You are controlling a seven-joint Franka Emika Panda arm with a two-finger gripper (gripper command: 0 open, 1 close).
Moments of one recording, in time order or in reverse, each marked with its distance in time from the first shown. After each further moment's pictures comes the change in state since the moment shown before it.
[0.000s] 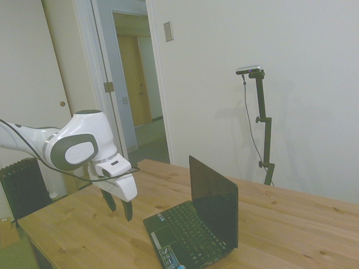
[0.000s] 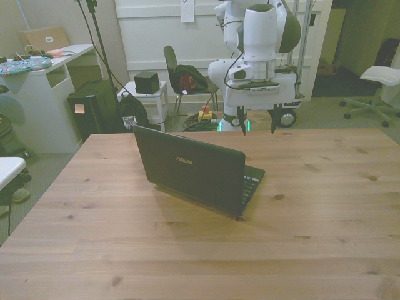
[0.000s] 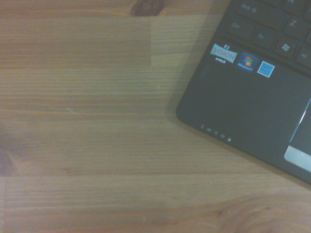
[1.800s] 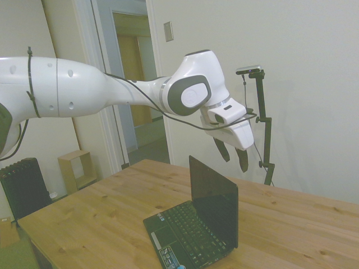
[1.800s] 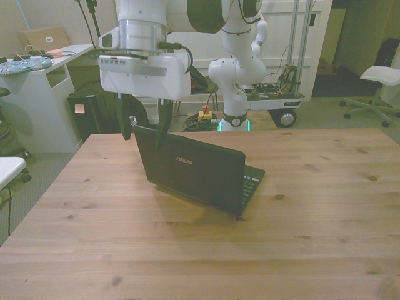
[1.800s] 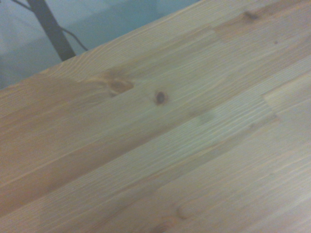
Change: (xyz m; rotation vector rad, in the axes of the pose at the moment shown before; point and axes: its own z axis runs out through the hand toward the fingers) arm 0.344 0.012 -0.103 0.090 0.211 0.460
